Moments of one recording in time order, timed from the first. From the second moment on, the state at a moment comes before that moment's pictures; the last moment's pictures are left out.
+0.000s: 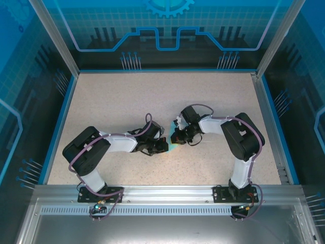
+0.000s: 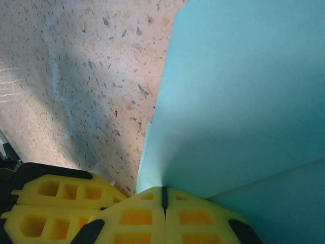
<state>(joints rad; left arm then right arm) -0.70 1.70 0.72 -0.01 0.37 -0.88 0.53 1.88 0.99 -0.34 -0.63 0.50</state>
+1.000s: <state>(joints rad) -0.70 1.70 0.72 -0.02 0.37 -0.88 0.25 2.01 1.20 -0.39 -0.58 0.50</state>
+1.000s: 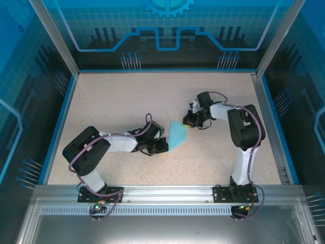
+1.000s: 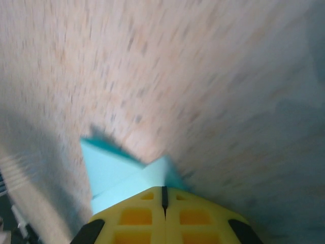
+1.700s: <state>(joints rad) -0.71 1.67 0.96 -0.24 0.30 -0.88 0.29 1.71 1.00 -0.35 -0.56 0.53</state>
